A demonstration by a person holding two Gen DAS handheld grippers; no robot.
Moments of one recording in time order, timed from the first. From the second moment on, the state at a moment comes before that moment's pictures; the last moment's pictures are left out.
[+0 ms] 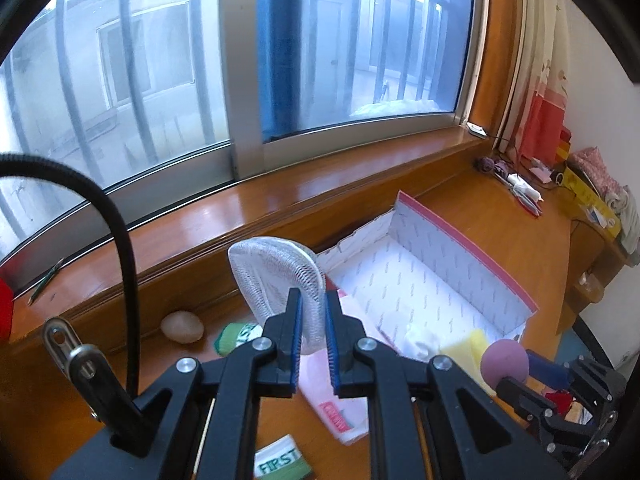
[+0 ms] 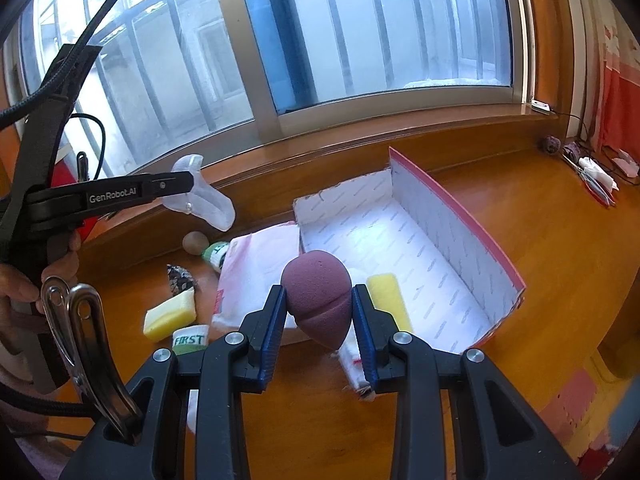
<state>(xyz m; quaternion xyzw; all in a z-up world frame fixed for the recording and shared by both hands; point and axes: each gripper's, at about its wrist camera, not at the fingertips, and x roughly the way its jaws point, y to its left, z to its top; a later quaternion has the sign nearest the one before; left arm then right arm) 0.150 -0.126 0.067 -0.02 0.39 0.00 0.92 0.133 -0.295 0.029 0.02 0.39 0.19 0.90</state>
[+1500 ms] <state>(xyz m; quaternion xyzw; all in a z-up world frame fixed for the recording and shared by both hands) 0.273 -0.208 -0.034 0.04 0.51 -0.03 0.86 0.225 -0.341 -0.023 0.03 0.43 0.15 0.89</state>
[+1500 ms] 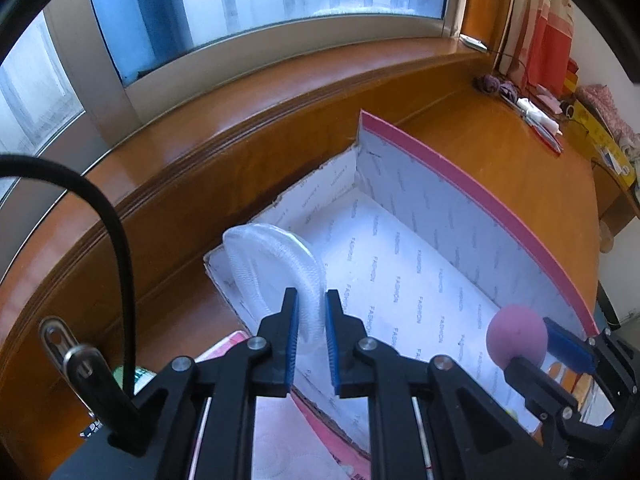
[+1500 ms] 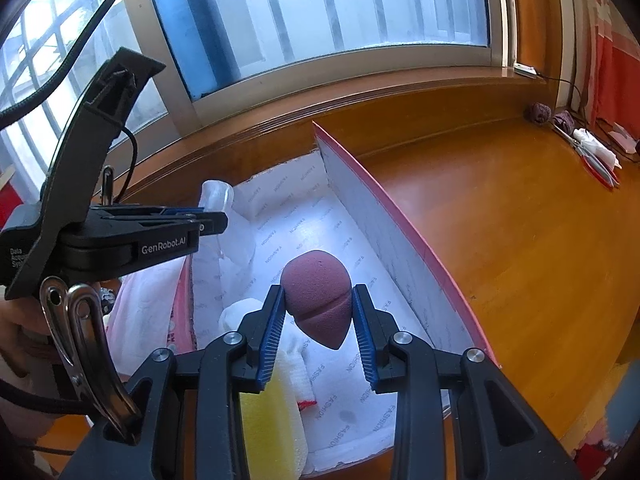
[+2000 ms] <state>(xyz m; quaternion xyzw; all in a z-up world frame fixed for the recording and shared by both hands) 0.270 -0.221 -0.034 0.06 0.52 -0.05 0.85 0.225 -0.345 -0.018 0.04 0.43 0.13 0.89</state>
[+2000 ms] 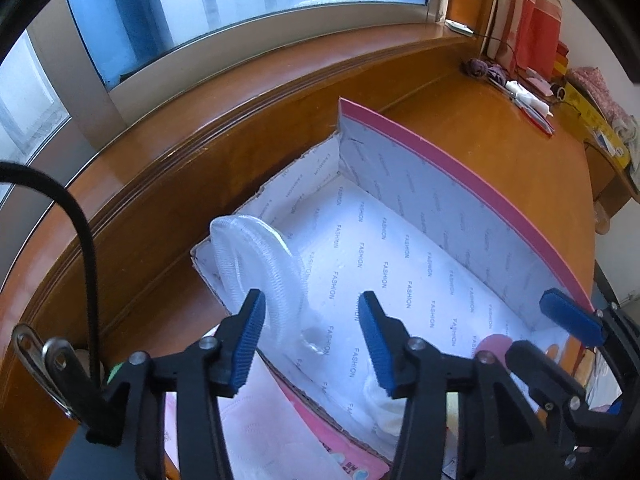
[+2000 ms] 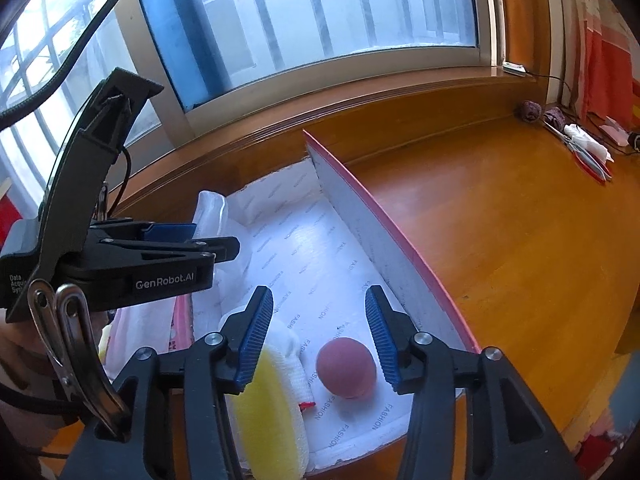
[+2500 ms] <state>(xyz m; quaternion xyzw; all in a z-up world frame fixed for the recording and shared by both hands) 0.262 -0.220 -0.024 0.07 0.50 -0.05 0.86 0.221 -0.343 -0.014 0.04 0.42 0.13 0.90</state>
